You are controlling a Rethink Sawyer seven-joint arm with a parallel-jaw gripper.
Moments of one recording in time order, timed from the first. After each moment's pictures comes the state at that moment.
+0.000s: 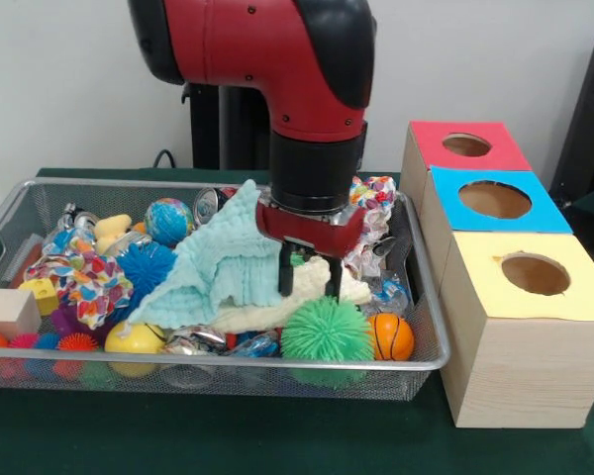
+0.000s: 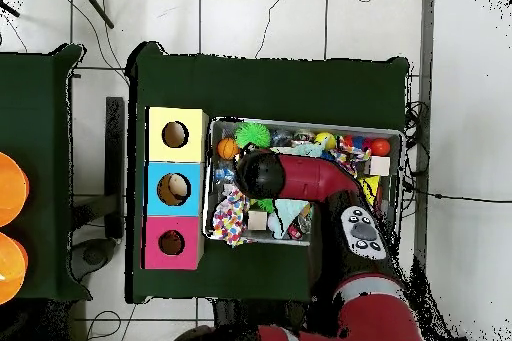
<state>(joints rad) -0.31 -0.50 0.08 1.58 -0.18 0.38 2.18</state>
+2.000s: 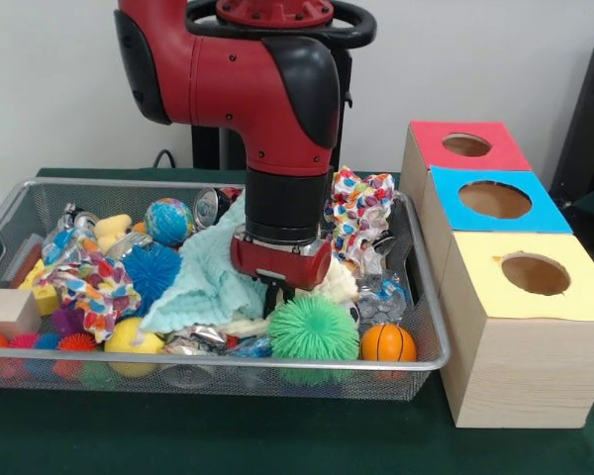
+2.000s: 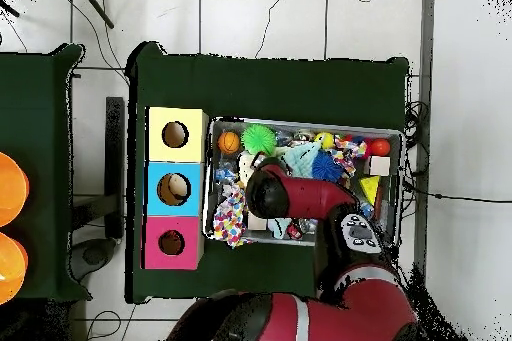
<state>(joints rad) -0.32 -0.39 0.03 1.61 -0.24 0.06 2.18</state>
